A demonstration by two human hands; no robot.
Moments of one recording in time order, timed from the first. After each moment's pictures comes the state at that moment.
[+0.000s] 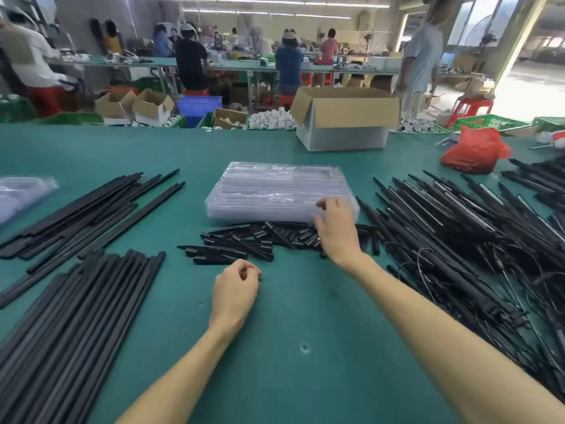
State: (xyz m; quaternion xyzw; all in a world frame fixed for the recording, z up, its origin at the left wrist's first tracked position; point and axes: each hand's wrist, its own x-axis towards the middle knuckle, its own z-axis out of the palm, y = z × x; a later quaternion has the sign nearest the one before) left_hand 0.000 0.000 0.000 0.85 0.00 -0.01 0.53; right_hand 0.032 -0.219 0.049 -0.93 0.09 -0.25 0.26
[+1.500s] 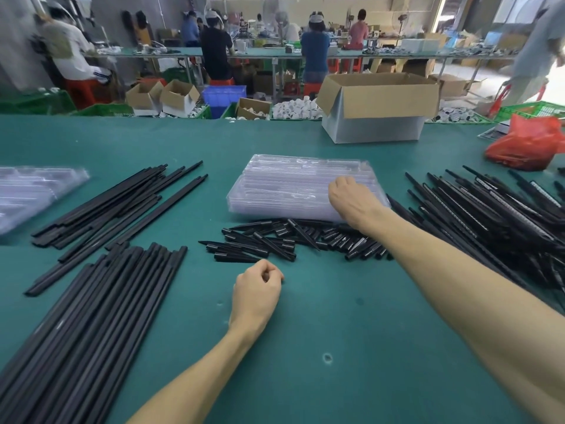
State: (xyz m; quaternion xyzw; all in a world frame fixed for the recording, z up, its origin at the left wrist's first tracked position) left_hand 0.004 0.000 -0.002 0.86 0.00 0.00 0.51; right_hand 0.098 -0.233 0.088 -0.97 -0.07 -0.11 -0.19
